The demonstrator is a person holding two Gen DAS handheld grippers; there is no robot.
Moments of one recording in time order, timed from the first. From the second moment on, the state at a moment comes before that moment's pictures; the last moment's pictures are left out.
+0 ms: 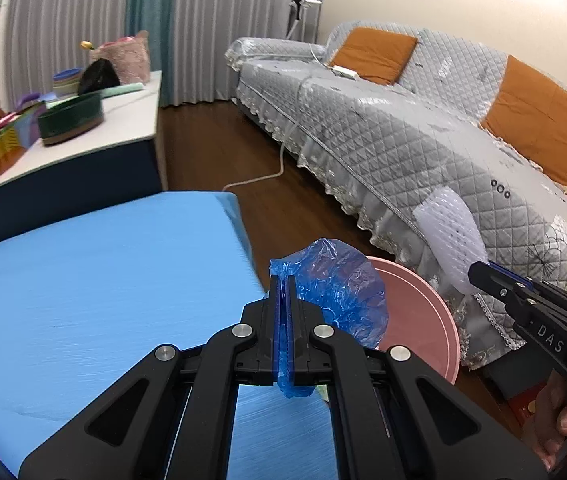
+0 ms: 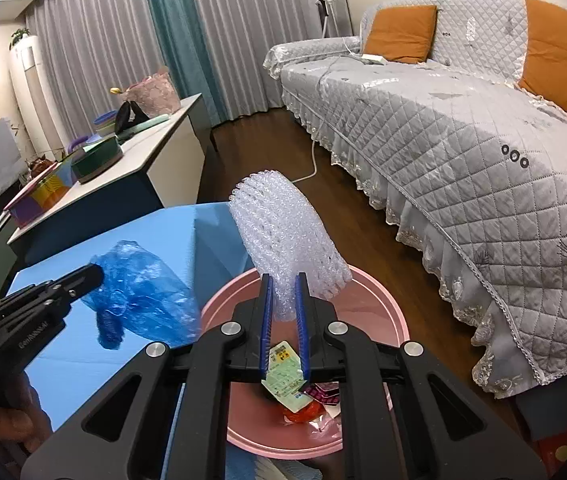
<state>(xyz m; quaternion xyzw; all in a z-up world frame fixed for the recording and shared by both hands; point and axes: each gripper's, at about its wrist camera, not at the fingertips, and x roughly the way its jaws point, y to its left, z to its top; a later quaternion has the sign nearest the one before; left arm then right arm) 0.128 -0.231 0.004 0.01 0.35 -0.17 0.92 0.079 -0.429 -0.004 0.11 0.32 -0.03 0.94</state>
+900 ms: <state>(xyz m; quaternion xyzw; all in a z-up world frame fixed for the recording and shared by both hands) 0.143 -0.251 -0.020 0.02 0.39 -0.21 0.90 0.088 -0.450 -0.019 0.14 0.34 -0.07 0.93</state>
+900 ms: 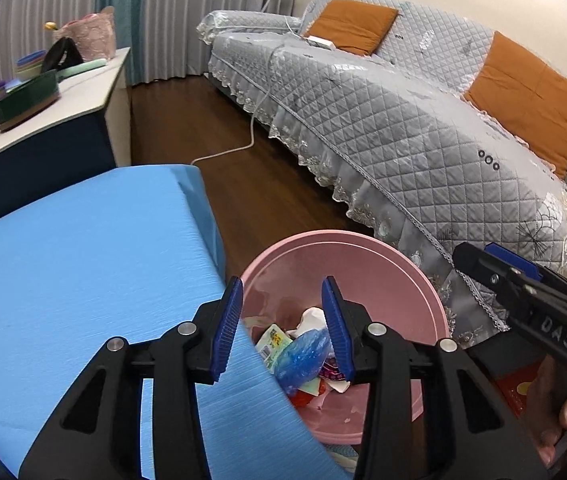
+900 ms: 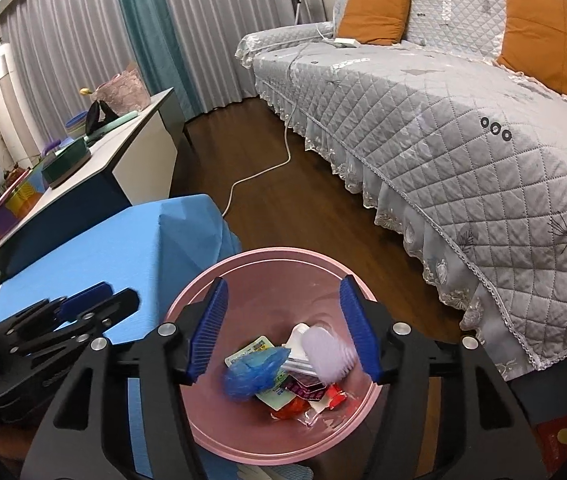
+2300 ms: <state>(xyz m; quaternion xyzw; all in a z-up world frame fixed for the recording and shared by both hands) -0.082 -0.016 0.039 -0.05 0.28 0.01 0.96 -0.084 -0.248 0.036 0.03 0.25 -0.03 0.97</state>
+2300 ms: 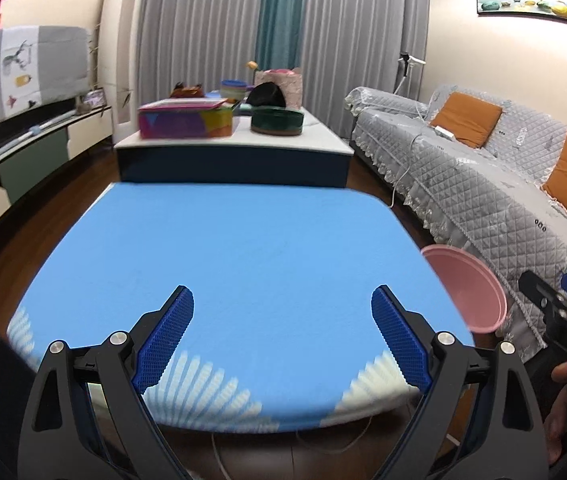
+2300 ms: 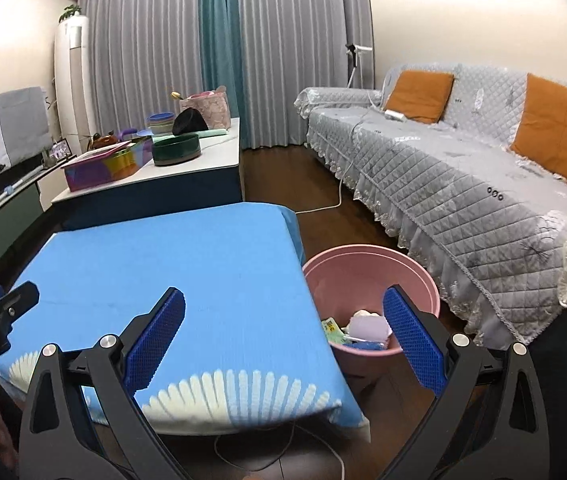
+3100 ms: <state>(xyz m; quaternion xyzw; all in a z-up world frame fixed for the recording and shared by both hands) -0.106 -0.008 0.014 -0.05 0.31 0.03 0.95 -0.092 -0.214 0.007 -0.01 0.28 -0.02 0.96</state>
